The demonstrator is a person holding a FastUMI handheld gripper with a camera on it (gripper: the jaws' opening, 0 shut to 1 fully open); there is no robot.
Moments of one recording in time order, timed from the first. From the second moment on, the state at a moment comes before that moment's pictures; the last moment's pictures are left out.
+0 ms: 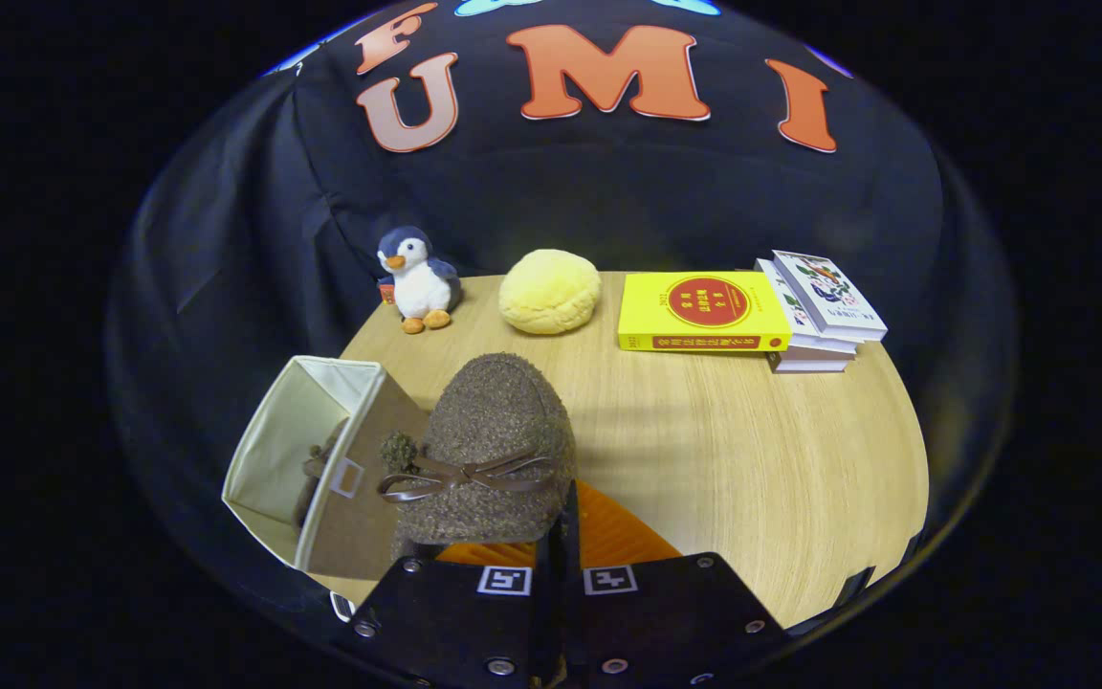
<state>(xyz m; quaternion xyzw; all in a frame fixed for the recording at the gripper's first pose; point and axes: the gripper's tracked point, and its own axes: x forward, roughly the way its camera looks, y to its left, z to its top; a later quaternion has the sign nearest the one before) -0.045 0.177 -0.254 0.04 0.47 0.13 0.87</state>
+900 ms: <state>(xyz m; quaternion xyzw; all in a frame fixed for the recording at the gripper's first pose) -0.052 0.382 -0.233 0.05 0.51 0.21 0.83</state>
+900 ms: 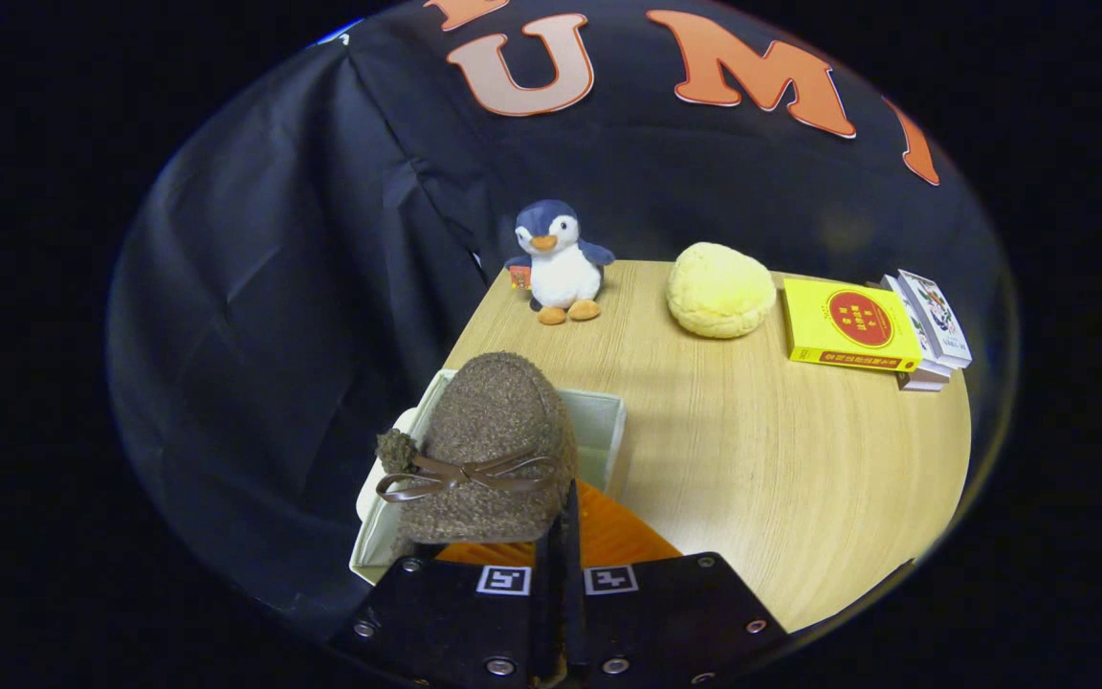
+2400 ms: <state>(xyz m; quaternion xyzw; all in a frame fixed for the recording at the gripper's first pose) 0.013 0.249 -0.047 0.02 0.19 0.21 0.96</state>
